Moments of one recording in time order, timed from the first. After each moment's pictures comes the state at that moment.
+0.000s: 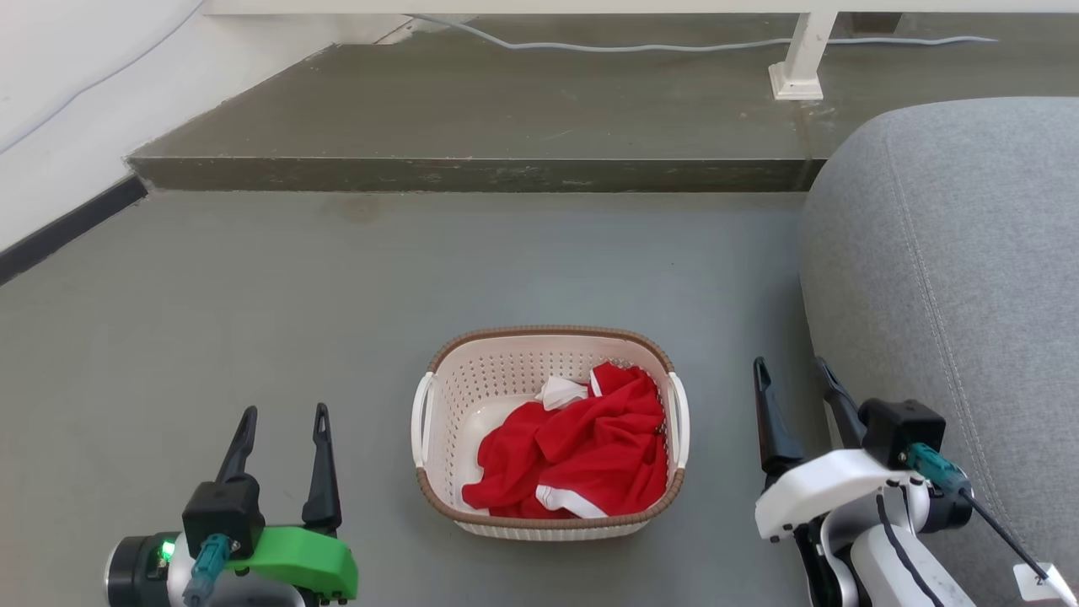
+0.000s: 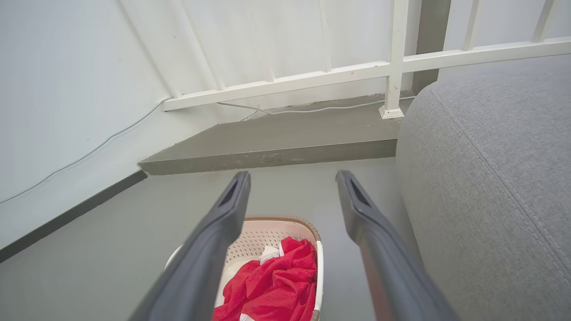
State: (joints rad) left arm 0.01 0.09 -0.22 0.16 -0.21 0.12 -0.25; right arm -0.06 -0.06 0.30 0.30 0.32 -0.13 -0.25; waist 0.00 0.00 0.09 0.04
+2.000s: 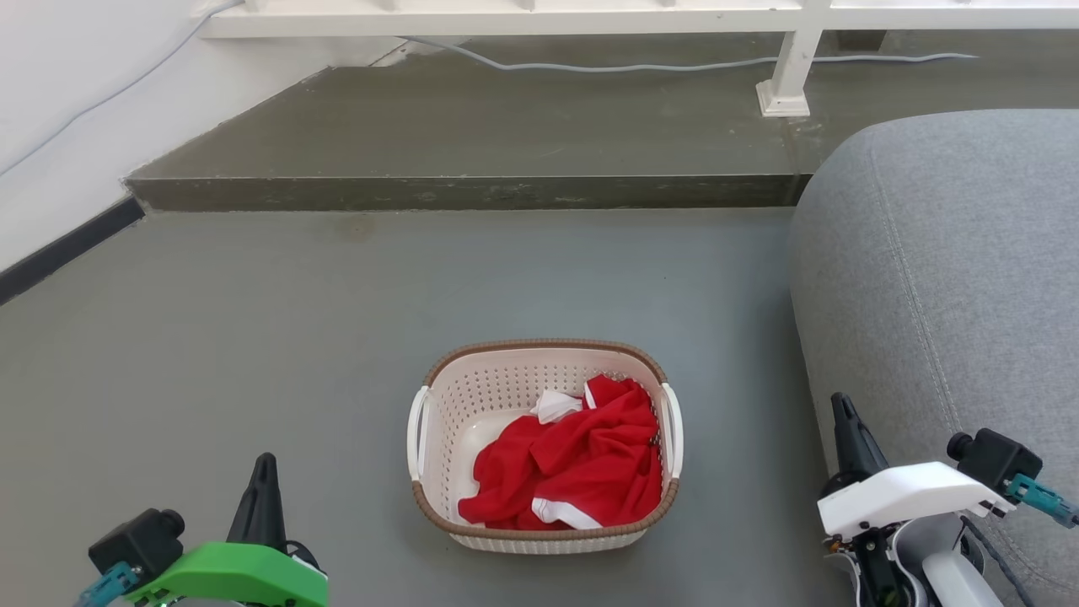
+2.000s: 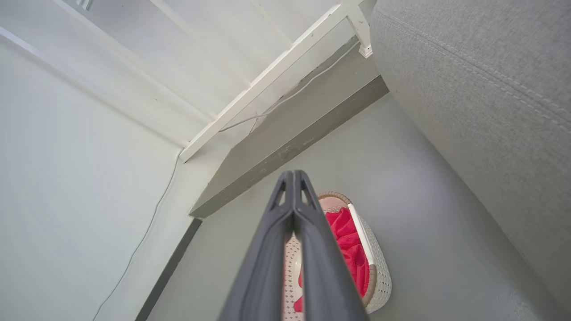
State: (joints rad) left arm 0.07 0.06 -0.15 0.16 -0.74 0.05 -0.16; right arm 0.02 -0.06 0.18 0.25 0.80 -0.06 -0.17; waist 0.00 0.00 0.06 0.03
